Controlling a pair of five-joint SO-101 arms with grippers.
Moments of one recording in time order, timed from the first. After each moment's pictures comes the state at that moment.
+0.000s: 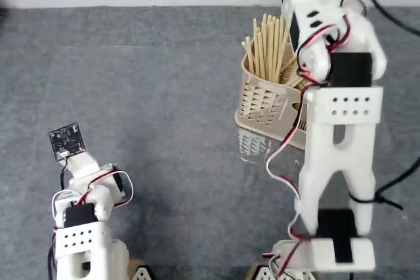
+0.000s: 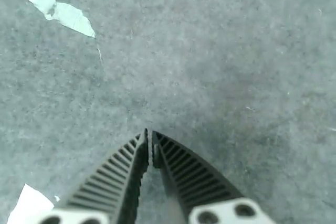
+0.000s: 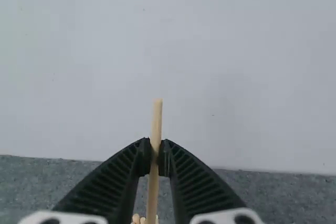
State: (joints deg) left arm -16.3 -64.9 87.2 44.8 15.5; right arm -4.0 -6.3 -22.9 46.4 0.6
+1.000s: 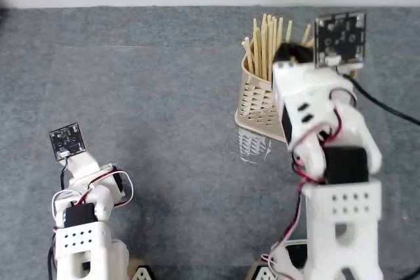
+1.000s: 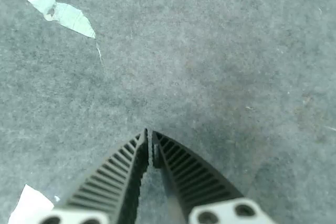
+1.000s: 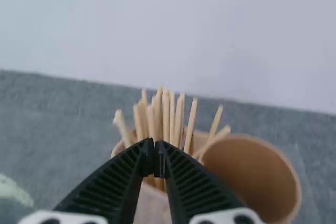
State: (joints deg) left arm -15.5 -64.9 87.2 44.7 15.3; right arm -7.6 -45.5 20.0 55.1 3.0
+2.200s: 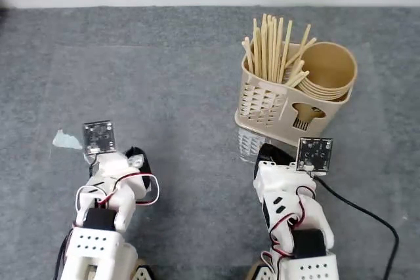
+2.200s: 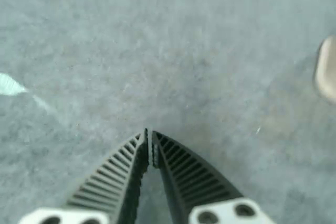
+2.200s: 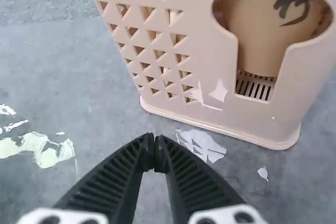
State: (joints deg) left arm 1.1 -69.8 91.1 31.6 20.2; right arm -9.2 -102.7 95.5 45.2 -12.0
